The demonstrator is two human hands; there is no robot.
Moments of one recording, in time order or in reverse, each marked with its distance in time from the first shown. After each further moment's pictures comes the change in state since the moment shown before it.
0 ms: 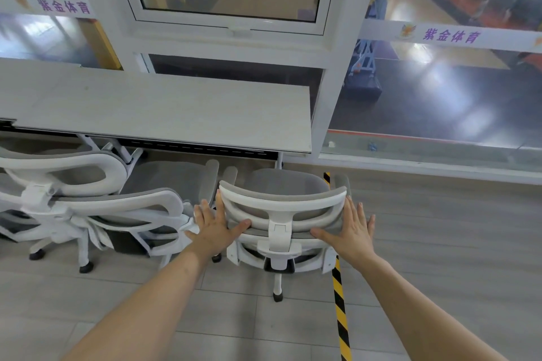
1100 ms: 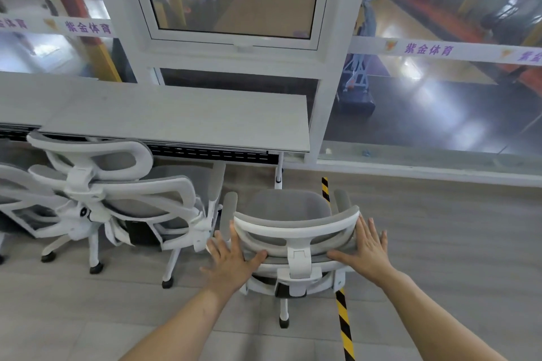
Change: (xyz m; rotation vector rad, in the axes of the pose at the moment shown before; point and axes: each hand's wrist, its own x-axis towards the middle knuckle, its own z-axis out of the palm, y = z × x) left_hand -0.133 -0.045 0.073 -0.014 0.020 -0.014; right_hand -0.126 0.033 -0.006 -0.070 -0.079 -0.037
